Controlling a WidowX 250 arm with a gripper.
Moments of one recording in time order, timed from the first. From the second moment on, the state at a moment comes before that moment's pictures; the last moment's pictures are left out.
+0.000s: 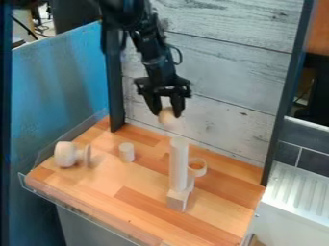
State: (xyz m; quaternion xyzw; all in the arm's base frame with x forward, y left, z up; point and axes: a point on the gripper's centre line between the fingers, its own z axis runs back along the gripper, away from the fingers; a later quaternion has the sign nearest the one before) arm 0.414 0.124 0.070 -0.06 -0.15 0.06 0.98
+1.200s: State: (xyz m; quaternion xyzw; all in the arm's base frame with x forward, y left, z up) arm 0.434 0.089 0.010 -0.09 -0.15 0.01 0.99
